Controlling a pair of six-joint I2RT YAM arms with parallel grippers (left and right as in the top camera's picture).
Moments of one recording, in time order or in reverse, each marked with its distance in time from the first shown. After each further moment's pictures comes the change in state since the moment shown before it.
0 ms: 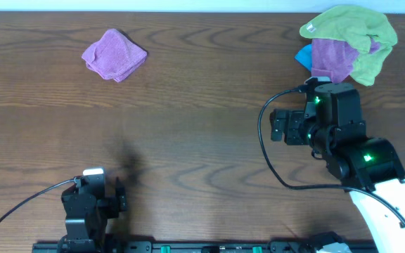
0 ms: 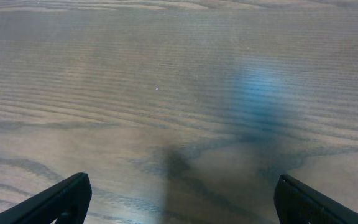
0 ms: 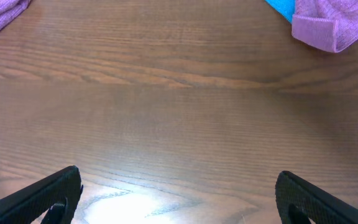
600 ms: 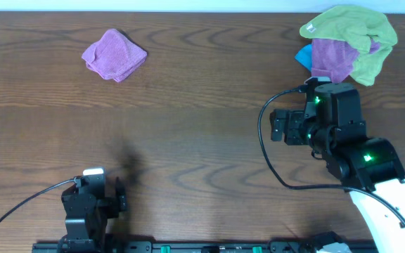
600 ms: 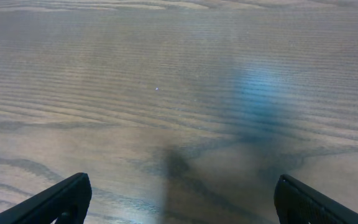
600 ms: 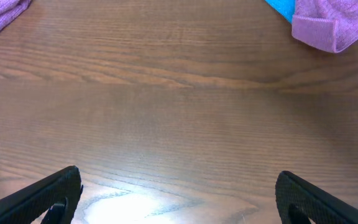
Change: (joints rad) left arm 0.000 0.000 -0.002 0.002 0.000 0.000; right arm 0.000 0.000 0.000 0.000 0.000 0.000
